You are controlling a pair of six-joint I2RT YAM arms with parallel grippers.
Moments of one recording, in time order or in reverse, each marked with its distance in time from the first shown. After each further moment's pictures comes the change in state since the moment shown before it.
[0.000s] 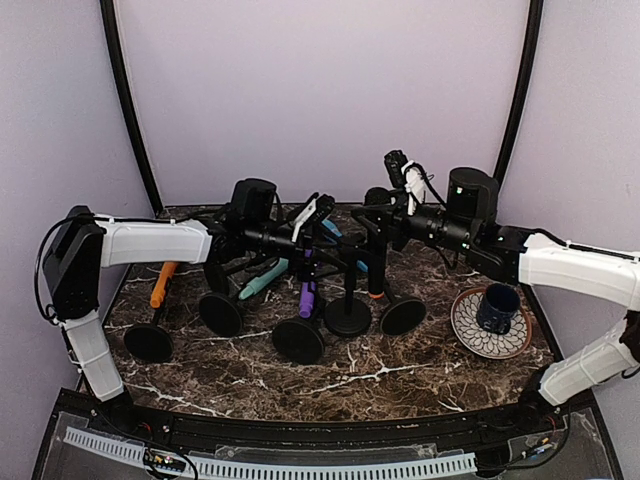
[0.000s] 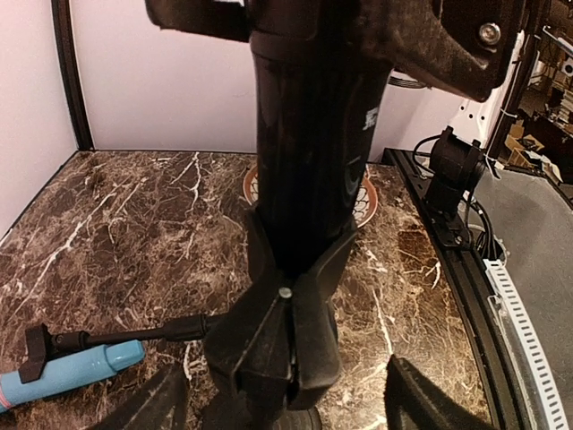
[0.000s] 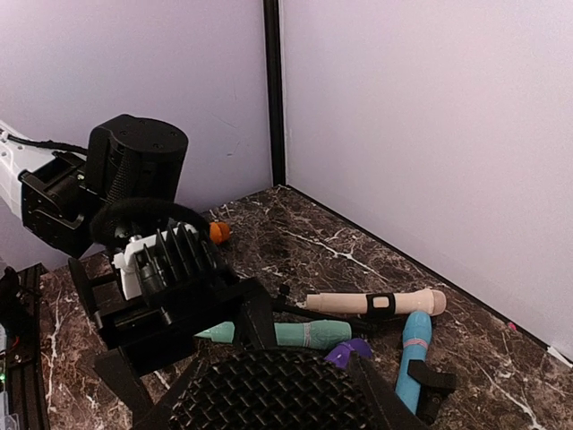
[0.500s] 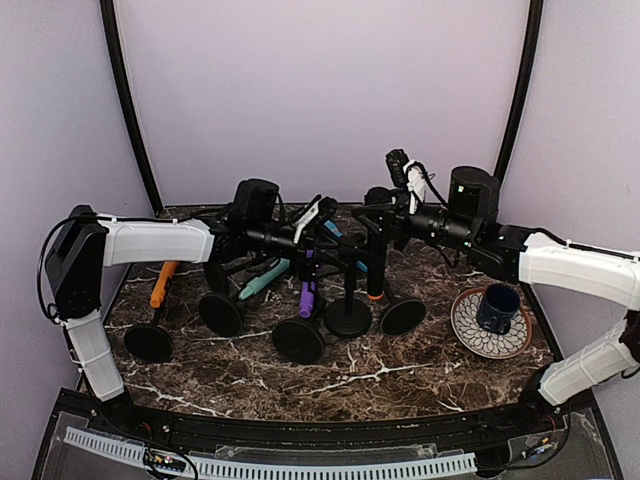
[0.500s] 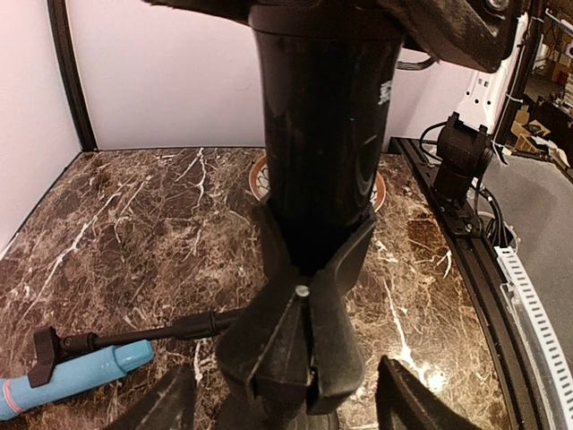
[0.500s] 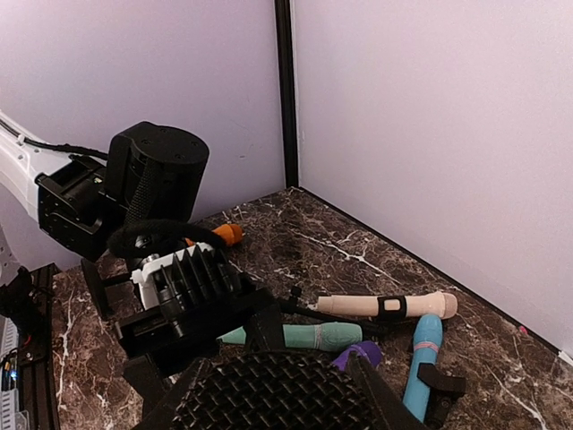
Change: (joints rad) left arm -0.004 0.021 0.019 -0.031 -0.015 0.050; right arm -0.016 0.001 0.000 0.008 -0.057 0.014
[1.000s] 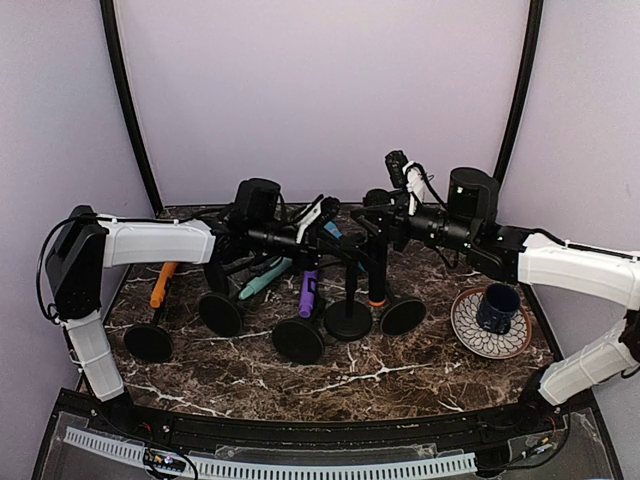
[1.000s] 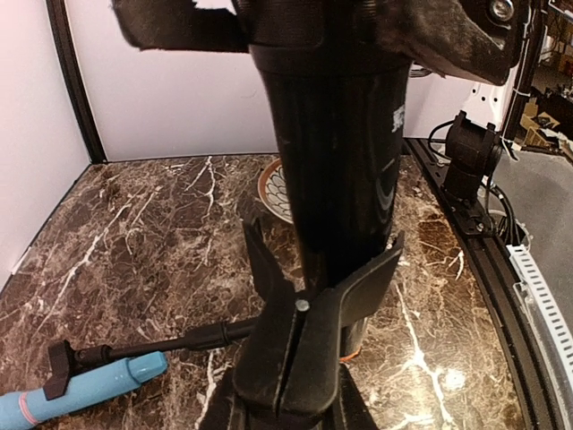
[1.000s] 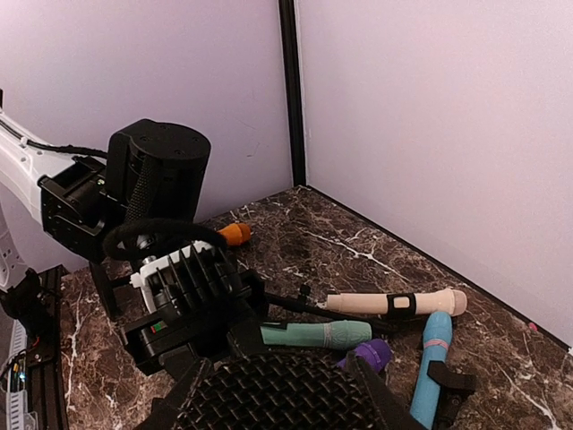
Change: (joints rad) left arm -0.017 0.000 0.003 0.021 -0.031 0.020; right arm -0.004 0.003 -0.003 0.008 -0.019 0.018
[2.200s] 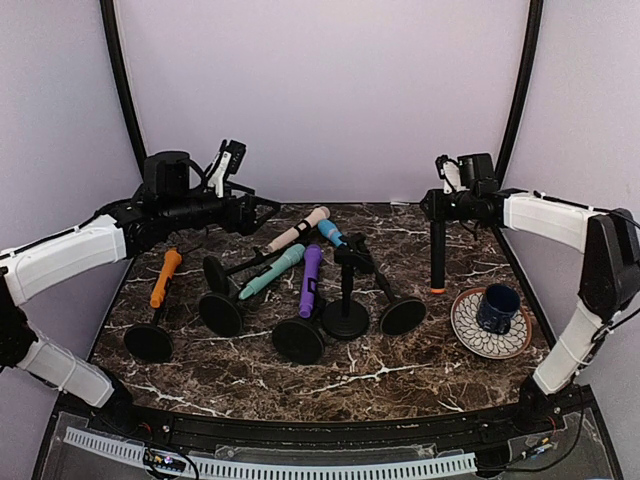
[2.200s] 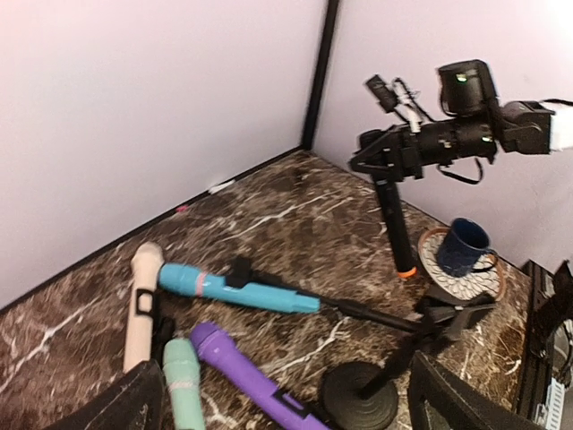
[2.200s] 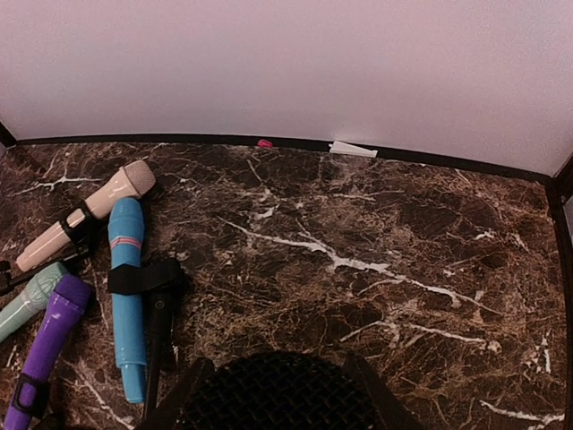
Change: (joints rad) left arm 0.171 -0.476 -0.195 -0.130 -0.419 -0.348; right arm -0.444 0.302 0.250 -0.398 0.256 0.101
